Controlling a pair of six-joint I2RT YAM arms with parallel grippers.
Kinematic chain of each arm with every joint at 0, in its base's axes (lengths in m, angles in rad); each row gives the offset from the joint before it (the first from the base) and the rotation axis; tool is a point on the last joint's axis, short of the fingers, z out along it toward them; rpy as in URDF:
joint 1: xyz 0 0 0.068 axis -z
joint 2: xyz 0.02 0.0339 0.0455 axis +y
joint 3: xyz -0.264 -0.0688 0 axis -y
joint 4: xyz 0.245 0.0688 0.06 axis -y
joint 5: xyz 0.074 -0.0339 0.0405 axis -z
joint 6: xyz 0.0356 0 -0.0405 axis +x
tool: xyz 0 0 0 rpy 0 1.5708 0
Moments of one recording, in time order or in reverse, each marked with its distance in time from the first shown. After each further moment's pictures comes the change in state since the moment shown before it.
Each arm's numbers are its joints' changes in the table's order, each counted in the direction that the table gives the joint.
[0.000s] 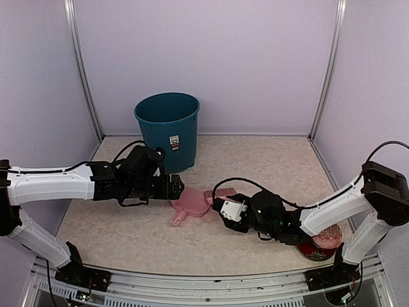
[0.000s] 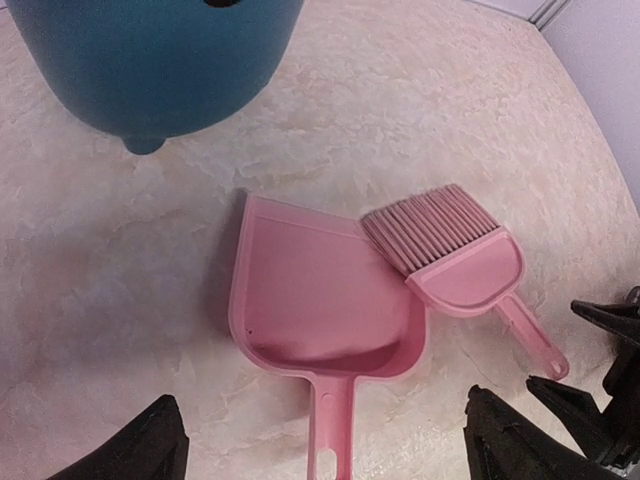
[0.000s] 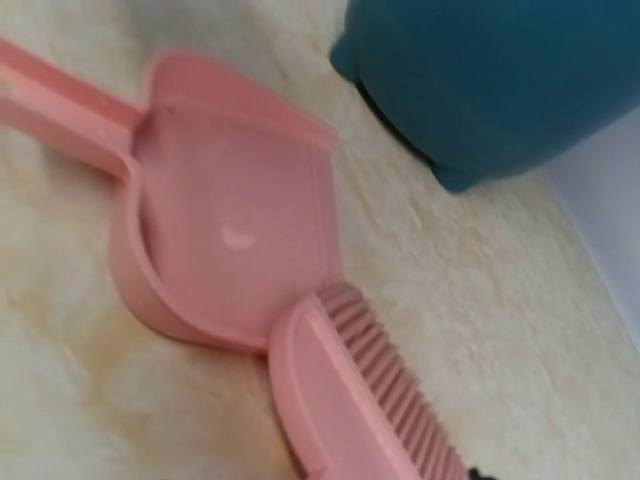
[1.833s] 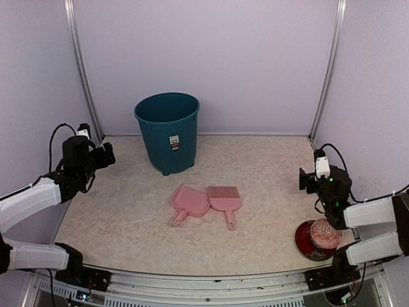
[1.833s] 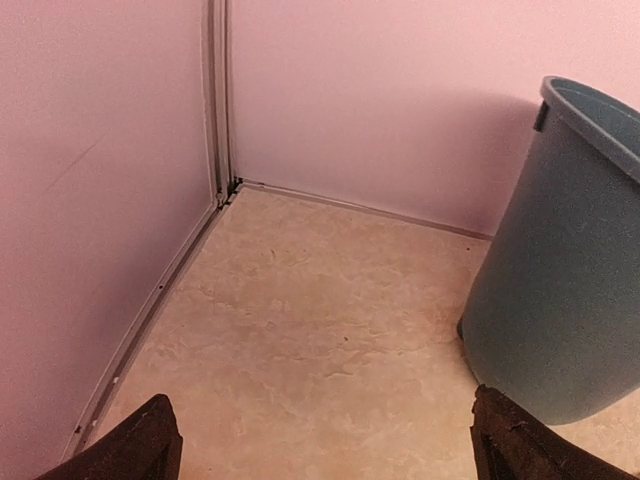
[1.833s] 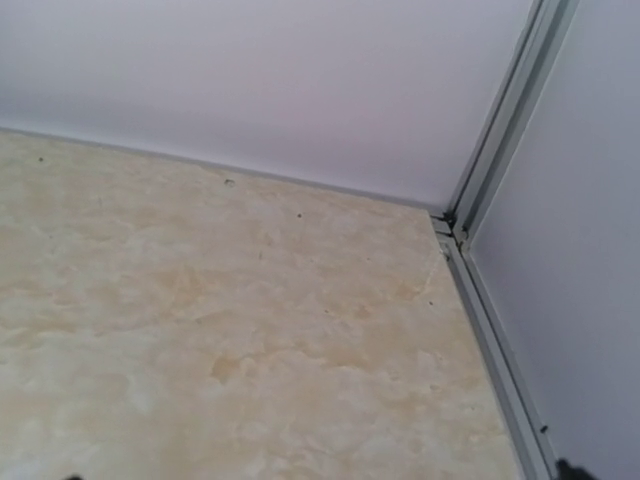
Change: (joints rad) left arm -0.628 -0.330 -0.314 0.448 -0.163 0.410; right arm 0.903 -0.392 -0.328 0.207 -0.071 0.351
